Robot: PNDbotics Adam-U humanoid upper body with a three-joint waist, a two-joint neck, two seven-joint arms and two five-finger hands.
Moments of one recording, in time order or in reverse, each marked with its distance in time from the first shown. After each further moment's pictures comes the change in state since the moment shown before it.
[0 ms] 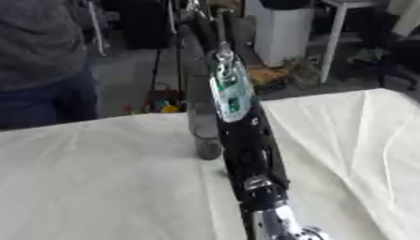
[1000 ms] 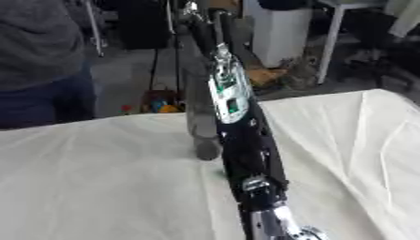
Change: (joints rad) left arm 0.000 0.000 0.000 0.000 -0.004 0.004 -0.003; right arm 0.000 0.000 -0.009 0.001 0.051 0.026 0.038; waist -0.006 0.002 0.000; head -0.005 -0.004
